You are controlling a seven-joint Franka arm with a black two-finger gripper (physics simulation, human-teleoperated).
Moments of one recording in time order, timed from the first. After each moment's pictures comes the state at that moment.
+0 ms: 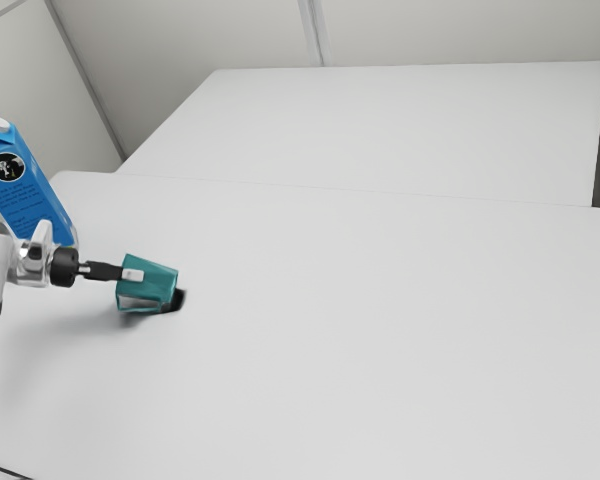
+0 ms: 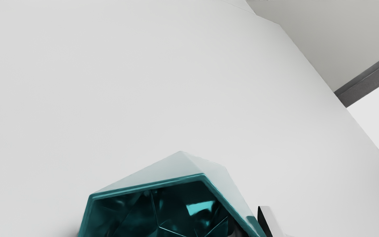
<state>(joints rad) 0.34 0.35 0.40 -2.05 -1.18 1.63 1.67</state>
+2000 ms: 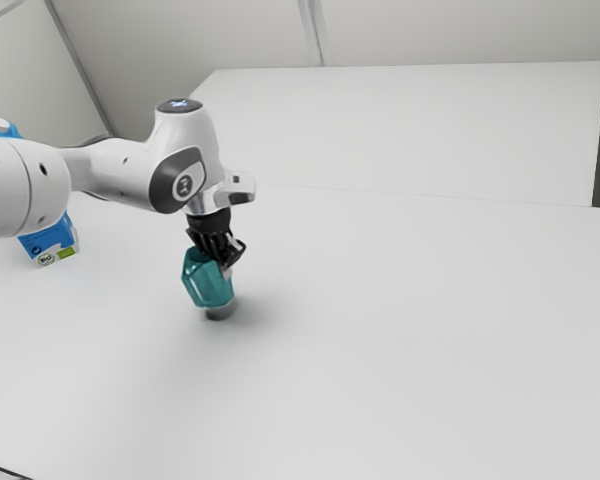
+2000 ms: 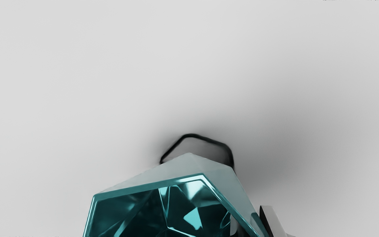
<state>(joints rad) -0.15 0.14 0.11 -2.04 0.08 2.11 0.18</state>
